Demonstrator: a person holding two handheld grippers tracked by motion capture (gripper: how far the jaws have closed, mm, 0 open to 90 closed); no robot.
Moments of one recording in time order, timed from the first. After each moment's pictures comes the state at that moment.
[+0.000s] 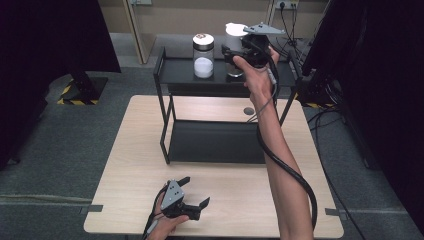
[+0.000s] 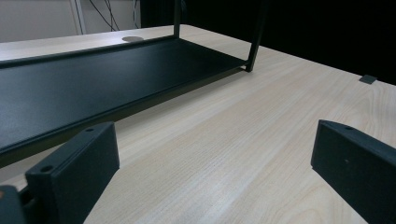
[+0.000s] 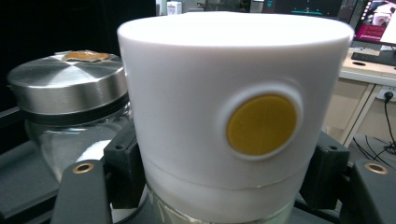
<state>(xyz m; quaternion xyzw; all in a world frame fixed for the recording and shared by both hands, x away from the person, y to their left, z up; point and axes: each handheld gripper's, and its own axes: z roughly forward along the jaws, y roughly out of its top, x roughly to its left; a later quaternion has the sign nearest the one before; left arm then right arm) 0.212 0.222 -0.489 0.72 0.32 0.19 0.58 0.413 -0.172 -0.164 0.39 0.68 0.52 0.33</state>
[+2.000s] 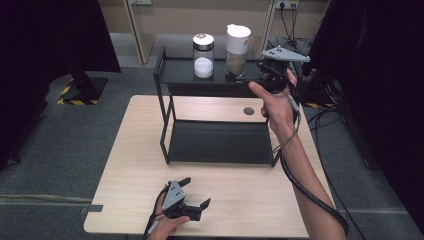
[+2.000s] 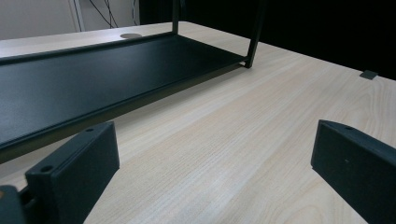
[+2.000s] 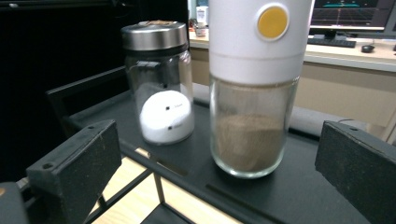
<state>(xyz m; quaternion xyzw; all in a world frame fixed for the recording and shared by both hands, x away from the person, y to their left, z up) 0.212 0.219 -0.490 0.73 0.32 0.19 0.58 0.356 -0.225 -0.184 0.36 0.69 0.56 0.27</state>
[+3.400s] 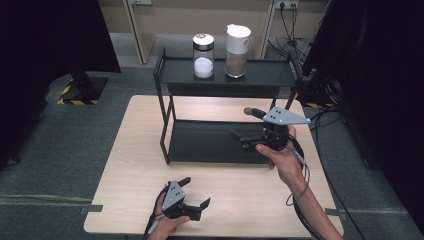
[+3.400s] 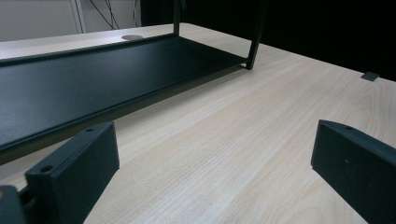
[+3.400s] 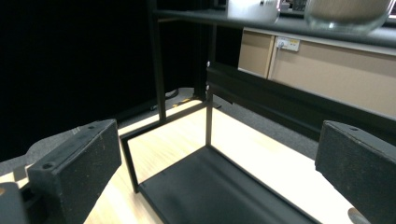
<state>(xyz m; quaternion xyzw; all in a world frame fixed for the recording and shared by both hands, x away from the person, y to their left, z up) 0.212 0.219 -0.492 0.72 0.32 0.19 0.58 0.301 -0.267 -0.277 0.28 0.74 0.57 0.22</state>
